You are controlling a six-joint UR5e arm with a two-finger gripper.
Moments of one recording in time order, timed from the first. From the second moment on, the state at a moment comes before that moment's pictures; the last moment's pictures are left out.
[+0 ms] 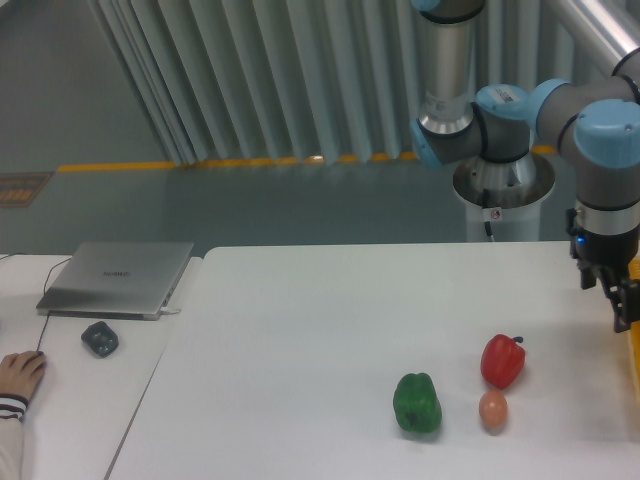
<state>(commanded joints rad) 2.54 -1.81 -1.56 -1.27 1.66 1.76</state>
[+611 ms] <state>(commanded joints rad) 2.68 -1.85 -1.57 -1.26 1.67 2.35</state>
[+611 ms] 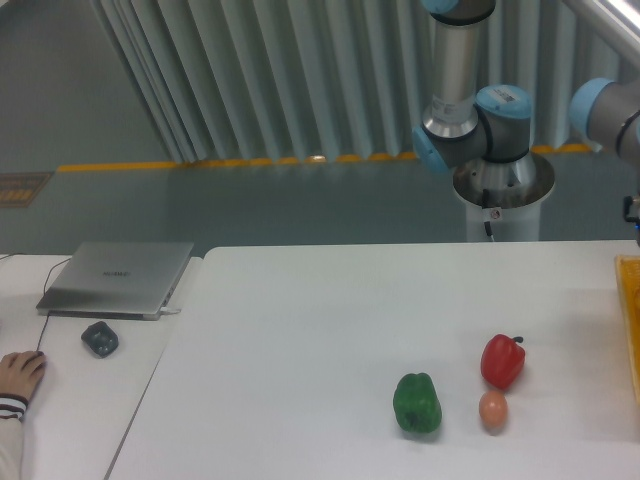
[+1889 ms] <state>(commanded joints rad) 2.78 -1.91 -1.61 -1.27 1.69 2.91</state>
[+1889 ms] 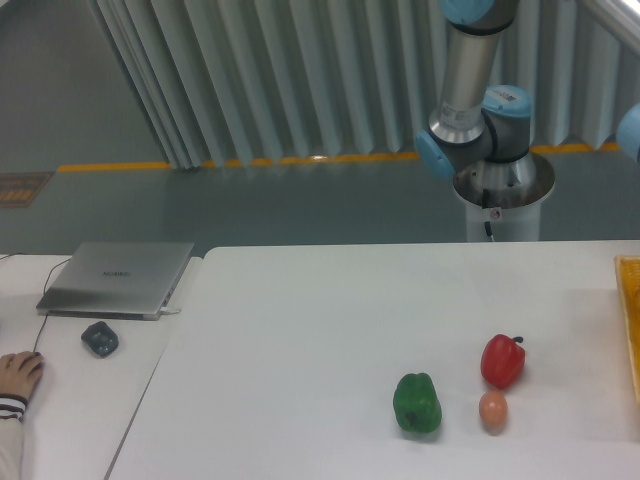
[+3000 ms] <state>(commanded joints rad) 2.78 -1.90 -1.65 -1.32 1.72 2.95</state>
